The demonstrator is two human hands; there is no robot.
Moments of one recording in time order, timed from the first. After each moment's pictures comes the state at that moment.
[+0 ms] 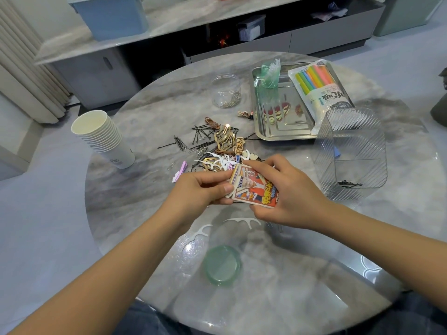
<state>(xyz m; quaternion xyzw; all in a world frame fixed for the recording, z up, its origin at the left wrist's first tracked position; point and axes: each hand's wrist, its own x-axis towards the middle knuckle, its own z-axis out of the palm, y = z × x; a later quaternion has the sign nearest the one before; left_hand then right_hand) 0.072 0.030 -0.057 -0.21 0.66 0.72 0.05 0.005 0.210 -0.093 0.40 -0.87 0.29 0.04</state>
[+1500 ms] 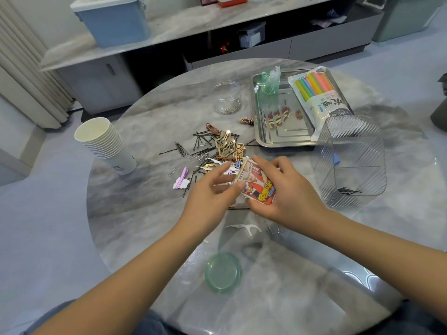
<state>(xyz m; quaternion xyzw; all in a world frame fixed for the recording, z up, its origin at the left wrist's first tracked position) 0.069 0.046 -0.071 -0.18 0.74 0.64 -0.03 0.006 0.202 -0.092 0.31 -0.90 0.31 0.04</state>
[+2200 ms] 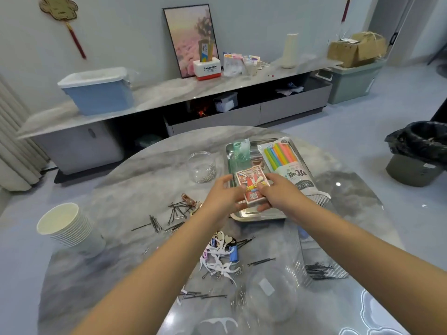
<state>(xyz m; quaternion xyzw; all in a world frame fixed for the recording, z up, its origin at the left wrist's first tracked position) -0.105 0.081 -0.026 -0.20 0.61 0.76 0.07 -0.131 0.208 -0.015 0.01 -0.79 0.58 -0.18</state>
